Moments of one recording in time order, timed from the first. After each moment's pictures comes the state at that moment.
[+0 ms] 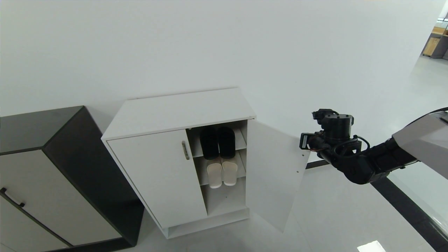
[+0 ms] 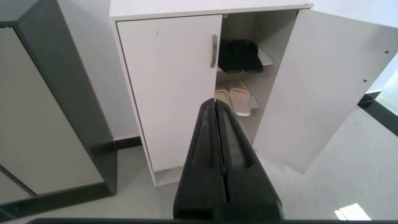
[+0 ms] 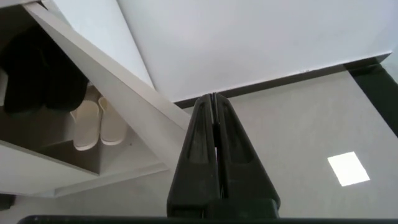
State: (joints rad) left arm 0.00 0.00 0.00 0.00 0.01 -0.03; right arm 0.34 2.16 -1.18 -0.78 -0.30 0.14
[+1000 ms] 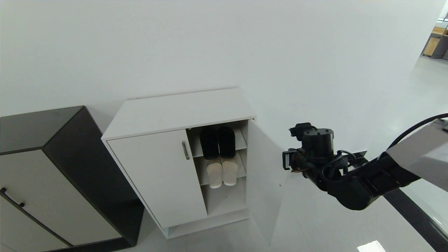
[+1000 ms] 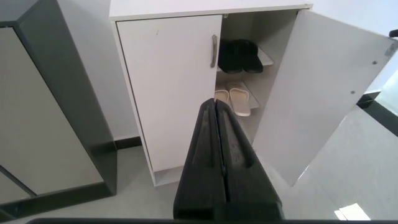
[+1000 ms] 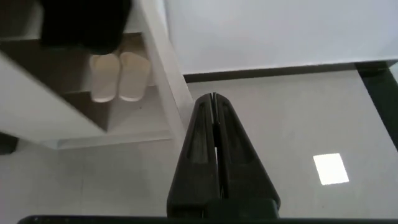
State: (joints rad) left arm 0.00 0.00 0.00 0.00 0.01 -0.03; right arm 0.56 2.08 -1.01 -0.79 -0.42 0.09
